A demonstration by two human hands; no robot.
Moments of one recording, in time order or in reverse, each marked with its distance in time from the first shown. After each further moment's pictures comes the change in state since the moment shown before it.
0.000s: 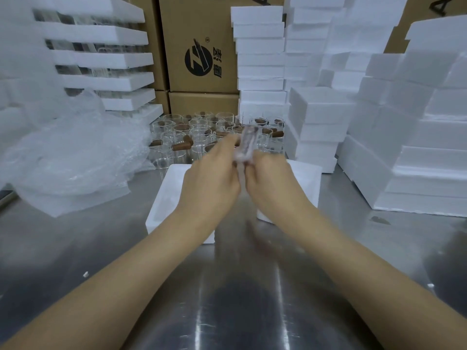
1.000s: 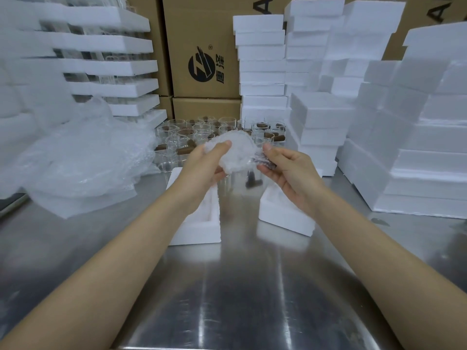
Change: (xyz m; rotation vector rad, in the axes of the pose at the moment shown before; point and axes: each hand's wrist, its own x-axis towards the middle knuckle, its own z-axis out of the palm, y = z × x) left_hand 0.024 -0.023 -0.005 -0.998 -0.186 -0.685; right_hand 0.015 0.039 -0.010 1.367 -0.042 0.489
